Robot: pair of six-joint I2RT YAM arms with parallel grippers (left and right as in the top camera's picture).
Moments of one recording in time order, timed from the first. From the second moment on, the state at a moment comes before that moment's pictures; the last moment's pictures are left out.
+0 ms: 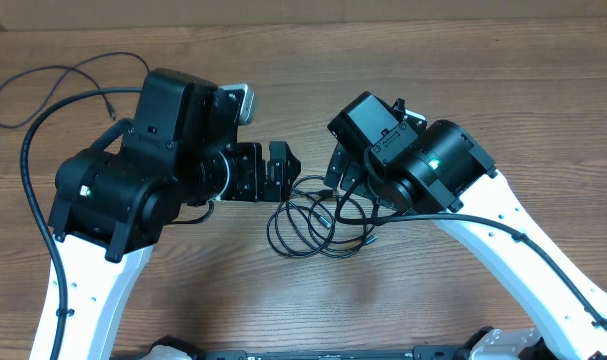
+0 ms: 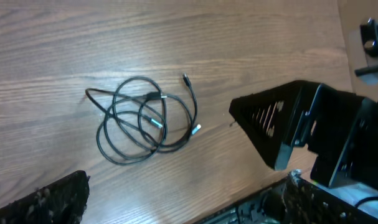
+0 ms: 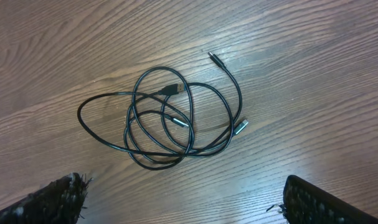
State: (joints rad) left arm -0.39 1.35 1.79 -1.38 0.30 -0.40; right arm 0.72 1.56 1.75 -1.45 0.18 1.04
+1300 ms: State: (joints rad) left arm -0.31 1.88 1.79 -1.52 0.30 -0.51; right arm 0.72 1.56 1.75 -1.45 0.18 1.04
